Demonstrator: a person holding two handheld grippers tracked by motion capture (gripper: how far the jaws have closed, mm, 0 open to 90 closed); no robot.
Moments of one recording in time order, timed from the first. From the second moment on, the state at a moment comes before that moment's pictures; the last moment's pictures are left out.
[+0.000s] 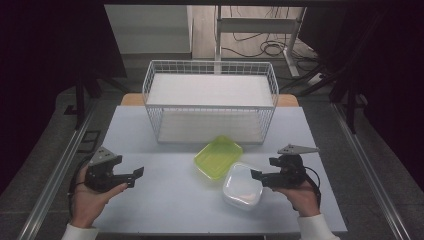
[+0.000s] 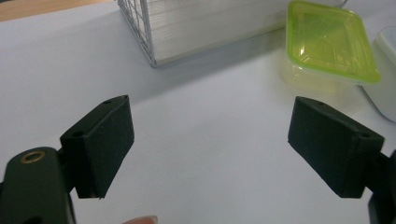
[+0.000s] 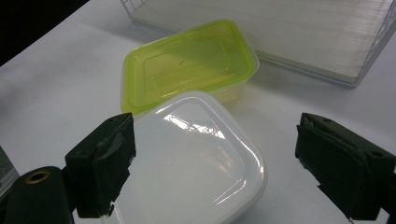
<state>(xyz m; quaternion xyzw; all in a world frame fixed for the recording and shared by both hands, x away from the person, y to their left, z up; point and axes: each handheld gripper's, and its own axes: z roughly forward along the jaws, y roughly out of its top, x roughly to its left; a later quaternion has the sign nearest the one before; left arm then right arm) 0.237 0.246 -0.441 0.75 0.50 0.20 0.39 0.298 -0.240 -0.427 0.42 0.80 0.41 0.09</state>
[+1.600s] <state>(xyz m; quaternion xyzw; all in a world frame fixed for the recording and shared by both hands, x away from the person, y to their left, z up) 0.238 0.234 -0.440 0.76 0.49 0.19 0.39 0.365 -0.198 -0.411 0.40 0.85 0.32 0.08</state>
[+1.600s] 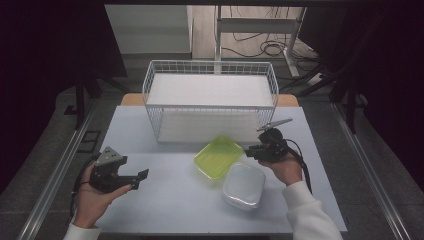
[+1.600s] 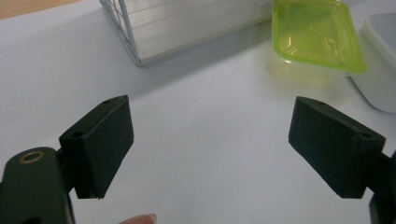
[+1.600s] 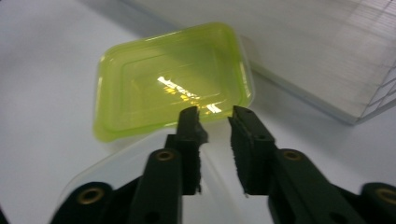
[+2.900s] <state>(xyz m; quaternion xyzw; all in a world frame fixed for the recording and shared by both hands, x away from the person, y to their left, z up) 0.241 0.230 -0.443 0.77 0.48 0.18 0.37 0.435 -0.162 -0.458 0.38 0.90 0.20 0.10</state>
